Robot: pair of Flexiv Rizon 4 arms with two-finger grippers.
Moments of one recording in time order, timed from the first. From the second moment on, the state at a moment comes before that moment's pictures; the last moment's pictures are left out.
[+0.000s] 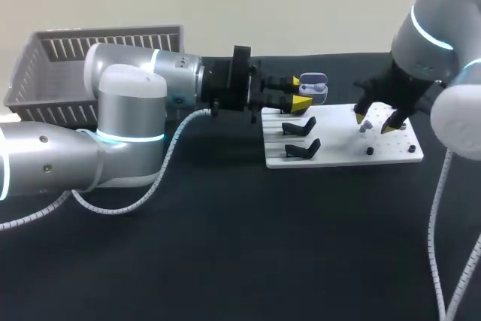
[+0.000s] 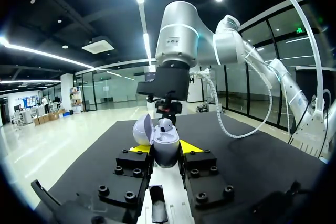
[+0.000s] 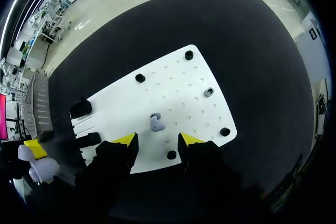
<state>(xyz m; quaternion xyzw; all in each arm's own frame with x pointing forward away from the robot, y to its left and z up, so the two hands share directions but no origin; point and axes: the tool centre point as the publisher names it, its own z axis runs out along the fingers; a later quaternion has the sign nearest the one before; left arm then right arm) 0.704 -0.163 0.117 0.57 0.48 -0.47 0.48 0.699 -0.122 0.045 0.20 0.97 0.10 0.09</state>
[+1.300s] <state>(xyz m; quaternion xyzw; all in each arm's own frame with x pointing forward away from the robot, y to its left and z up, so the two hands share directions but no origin) 0.704 -0.163 0.117 0.57 0.48 -0.47 0.48 0.715 -0.122 0.025 0.21 0.97 0.10 0.07</state>
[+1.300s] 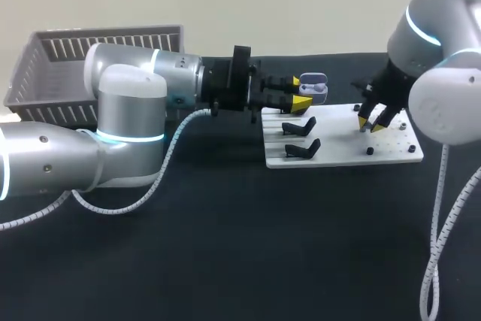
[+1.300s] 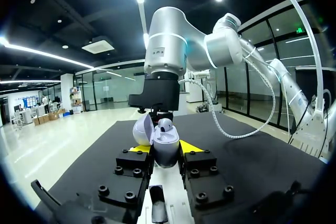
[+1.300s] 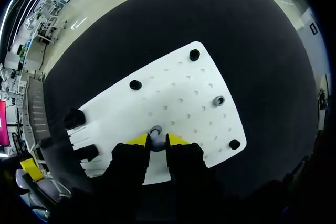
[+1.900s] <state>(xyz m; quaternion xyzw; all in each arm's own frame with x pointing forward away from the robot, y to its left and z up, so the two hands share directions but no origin) 0.704 -0.163 0.117 0.57 0.48 -0.47 0.48 0.704 -0.124 0.093 0.19 0.97 0.11 0.09</state>
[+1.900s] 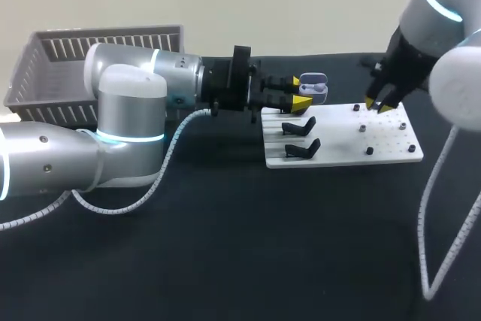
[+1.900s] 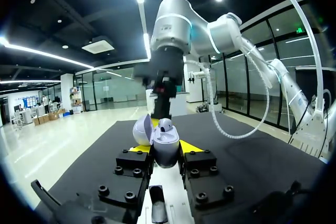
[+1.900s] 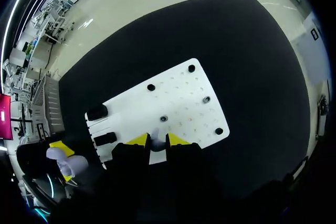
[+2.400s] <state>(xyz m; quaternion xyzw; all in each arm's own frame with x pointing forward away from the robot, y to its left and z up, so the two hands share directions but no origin) 0.704 -0.163 0.117 0.57 0.48 -0.47 0.48 0.664 -0.107 0.194 0.10 0.98 0.13 0.11</state>
